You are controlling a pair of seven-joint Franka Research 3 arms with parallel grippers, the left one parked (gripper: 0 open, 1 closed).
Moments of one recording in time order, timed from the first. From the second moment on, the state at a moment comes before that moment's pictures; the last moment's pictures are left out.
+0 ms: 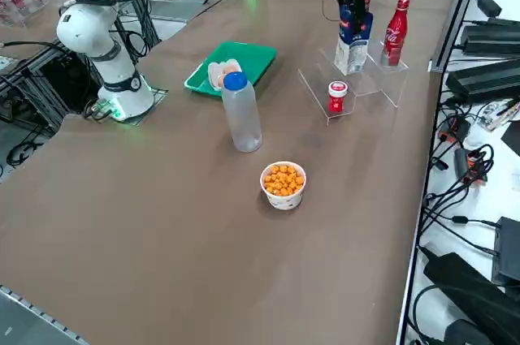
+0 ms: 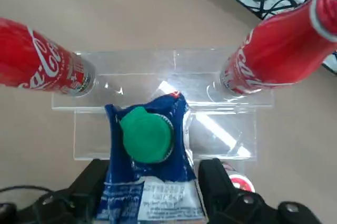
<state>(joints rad) 0.38 0.56 -0.04 -1.32 0.12 2.06 -0.35</state>
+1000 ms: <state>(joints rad) 0.41 0.56 -0.07 -1.21 0.12 2.05 -0.29</state>
